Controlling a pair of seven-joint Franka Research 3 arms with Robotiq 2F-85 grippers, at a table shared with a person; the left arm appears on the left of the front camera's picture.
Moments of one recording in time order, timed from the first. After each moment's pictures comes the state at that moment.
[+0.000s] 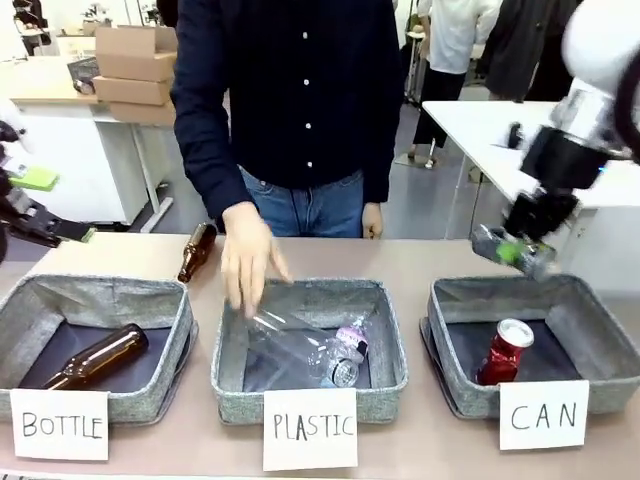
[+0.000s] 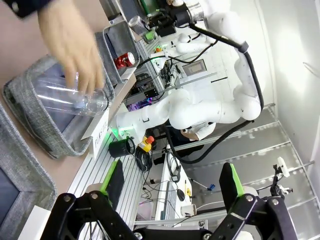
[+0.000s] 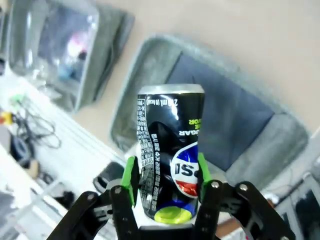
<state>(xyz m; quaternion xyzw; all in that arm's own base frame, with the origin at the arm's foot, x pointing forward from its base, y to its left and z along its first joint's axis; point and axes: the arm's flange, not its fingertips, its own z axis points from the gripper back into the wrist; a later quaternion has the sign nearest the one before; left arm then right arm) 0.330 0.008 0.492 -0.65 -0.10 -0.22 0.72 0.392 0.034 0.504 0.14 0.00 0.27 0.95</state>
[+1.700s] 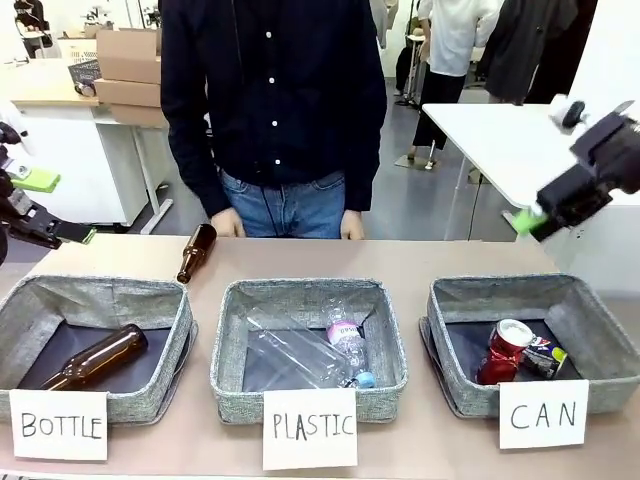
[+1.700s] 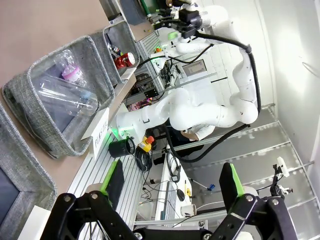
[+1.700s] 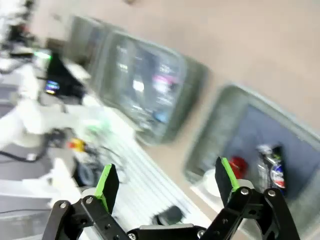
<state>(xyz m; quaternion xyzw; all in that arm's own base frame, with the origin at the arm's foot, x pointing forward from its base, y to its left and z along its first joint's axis) 0.330 0.008 0.492 -0.65 -0.10 -0.22 0.72 0.366 0.010 0.536 0.37 -0.12 0.22 0.89</state>
